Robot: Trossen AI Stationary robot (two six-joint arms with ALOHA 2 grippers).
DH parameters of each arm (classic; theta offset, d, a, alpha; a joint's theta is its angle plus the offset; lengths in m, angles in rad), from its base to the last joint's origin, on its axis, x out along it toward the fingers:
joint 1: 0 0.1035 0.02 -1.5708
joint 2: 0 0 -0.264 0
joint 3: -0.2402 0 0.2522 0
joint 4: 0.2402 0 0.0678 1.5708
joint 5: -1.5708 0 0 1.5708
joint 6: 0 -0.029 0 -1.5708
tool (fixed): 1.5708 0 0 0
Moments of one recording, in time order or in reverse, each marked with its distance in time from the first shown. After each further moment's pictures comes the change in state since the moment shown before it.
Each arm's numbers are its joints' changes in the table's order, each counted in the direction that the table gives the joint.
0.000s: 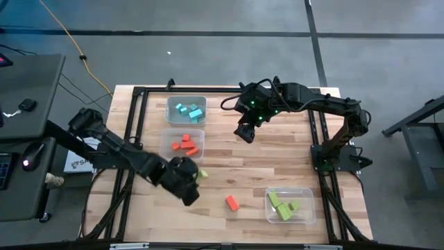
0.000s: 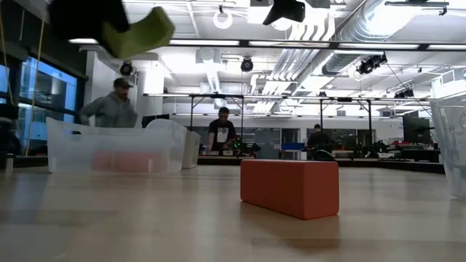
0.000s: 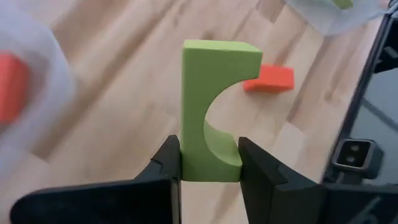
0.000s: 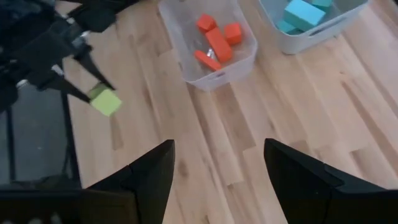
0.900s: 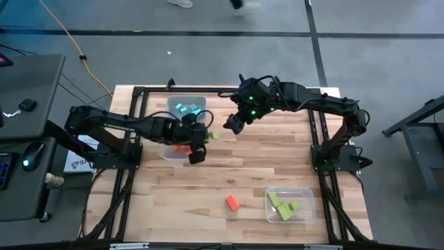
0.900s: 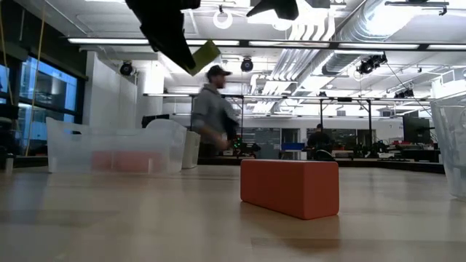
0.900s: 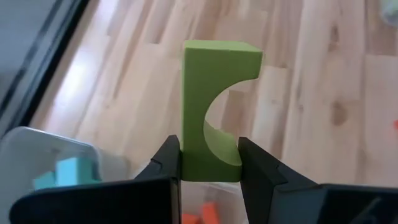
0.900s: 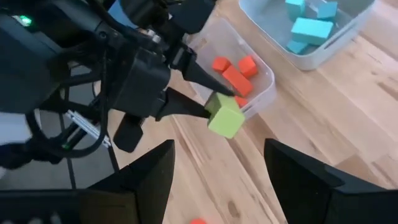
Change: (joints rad) left arm 0.470 -0.083 0.000 -0.047 0.000 -0.931; right arm -0.014 0.015 0.000 -0.175 0.012 -0.307
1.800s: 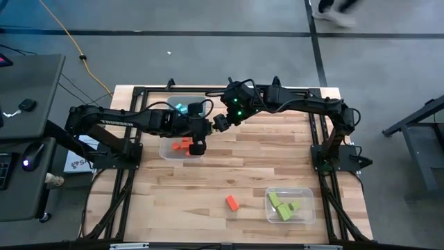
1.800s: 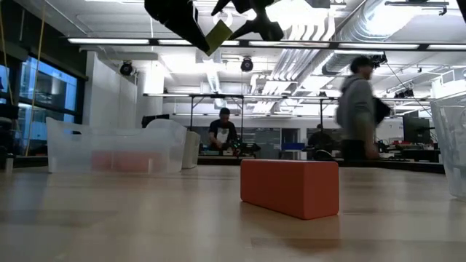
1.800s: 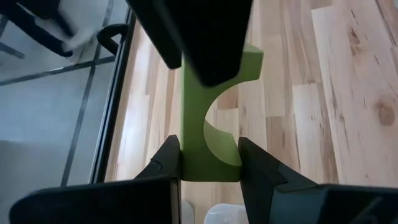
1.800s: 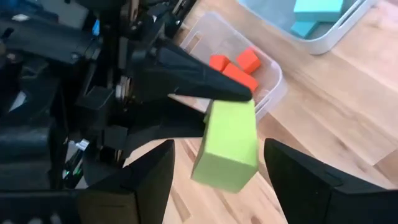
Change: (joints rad) left arm 0.062 0.001 -0.103 -0.025 0.031 -0.385; right arm -0.027 0.125 0.000 -0.096 0.044 -0.152
